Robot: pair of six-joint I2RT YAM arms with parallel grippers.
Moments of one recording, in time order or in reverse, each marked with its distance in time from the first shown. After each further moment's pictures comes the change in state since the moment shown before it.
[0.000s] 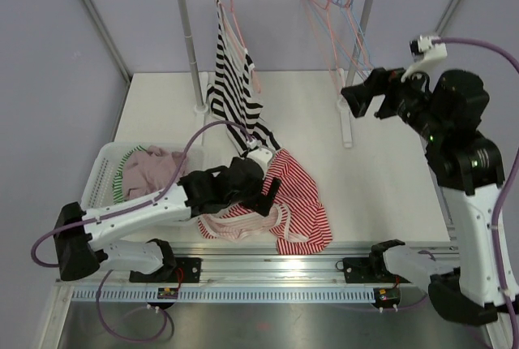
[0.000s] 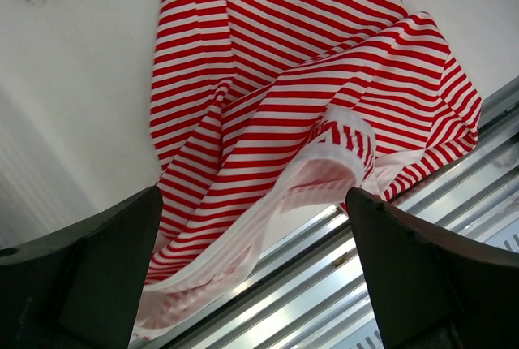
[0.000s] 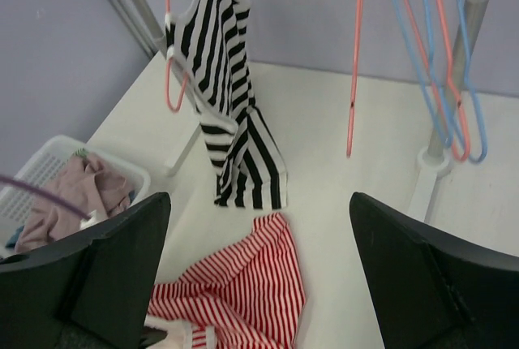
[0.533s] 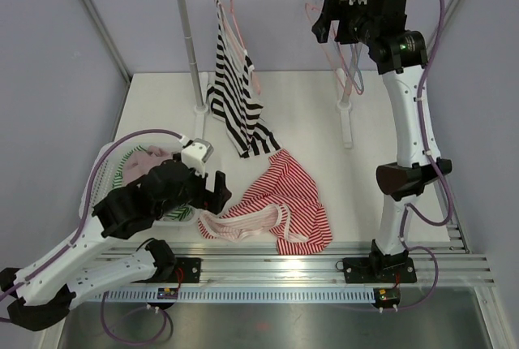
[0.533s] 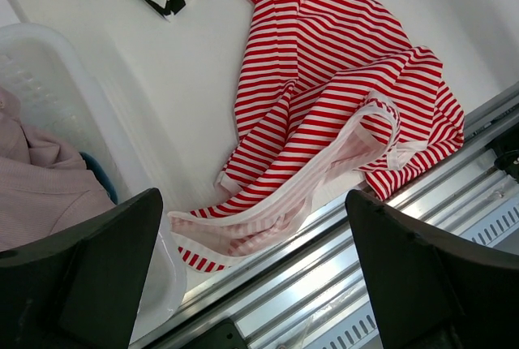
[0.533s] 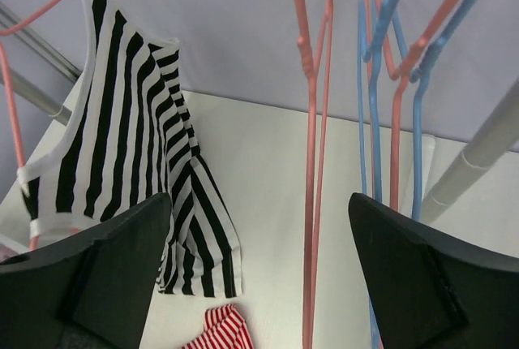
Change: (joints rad) left arm 0.162 -0.476 -0.016 -0.238 0.036 0.090; right arm 0.000 0.880 0.901 -0.155 0.079 -0.050
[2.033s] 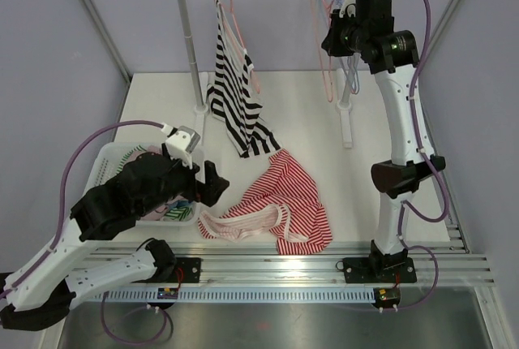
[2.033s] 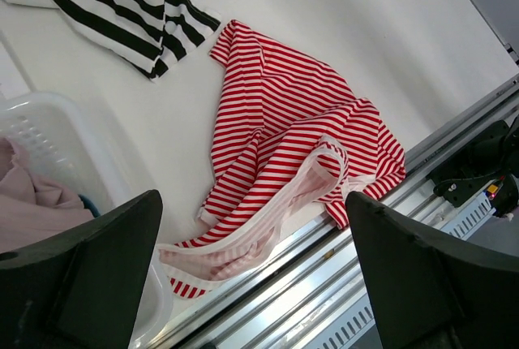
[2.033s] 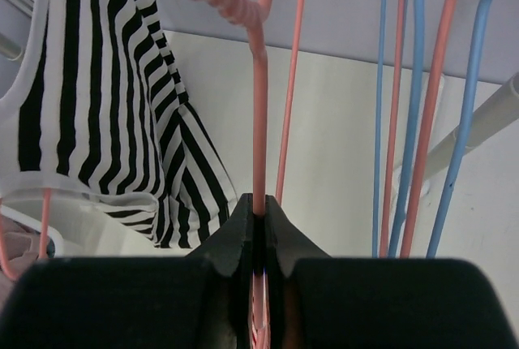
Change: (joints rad) left arm 0.000 0.030 0.173 -0.003 0.023 0.005; right arm 0.050 0.011 0.036 -0.191 0.060 0.002
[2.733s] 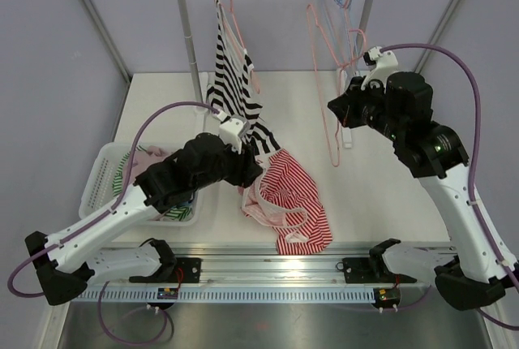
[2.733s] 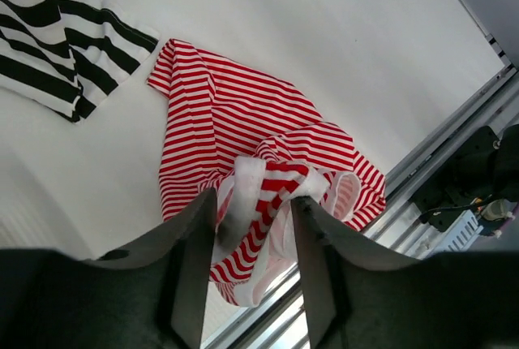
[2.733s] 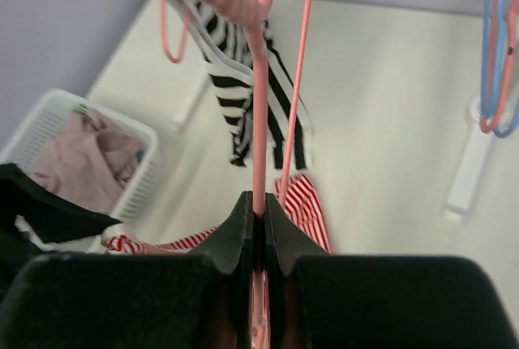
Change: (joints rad) left arm 0.000 0.298 -0.062 0.344 0.111 0.014; right arm 0.158 -0.933 -1.161 0.422 -0.024 0.136
